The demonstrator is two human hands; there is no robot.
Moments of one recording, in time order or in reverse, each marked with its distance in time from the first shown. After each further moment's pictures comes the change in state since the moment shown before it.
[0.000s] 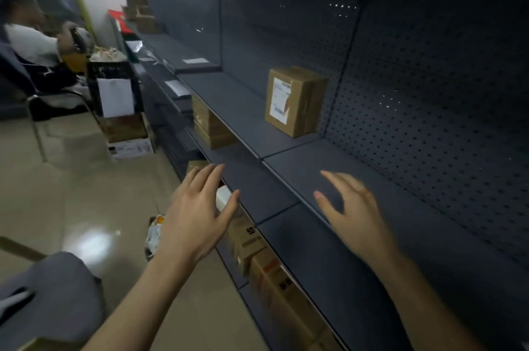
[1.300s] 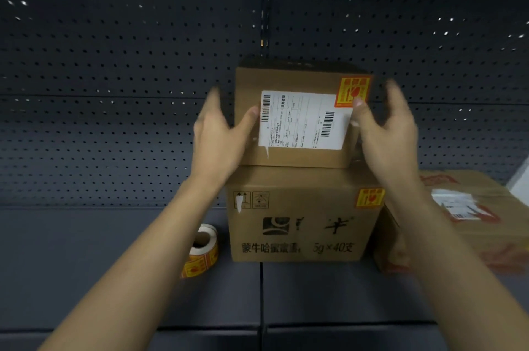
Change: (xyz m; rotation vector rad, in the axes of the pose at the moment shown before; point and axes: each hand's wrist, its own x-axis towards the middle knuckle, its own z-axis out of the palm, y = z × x) left_hand -0.136 0.685 0.060 -1.000 -0.360 0.487; right_hand -0.411 0.266 -0.469 -0.136 1.123 0.667
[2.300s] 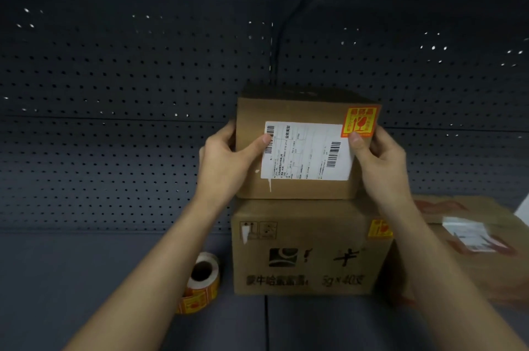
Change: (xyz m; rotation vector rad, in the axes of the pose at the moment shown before) left_hand 0.020 -0.017 0.001 -0.356 -0.115 0.004; right_hand 0.013 0.023 0.029 0.321 -0.125 0.004
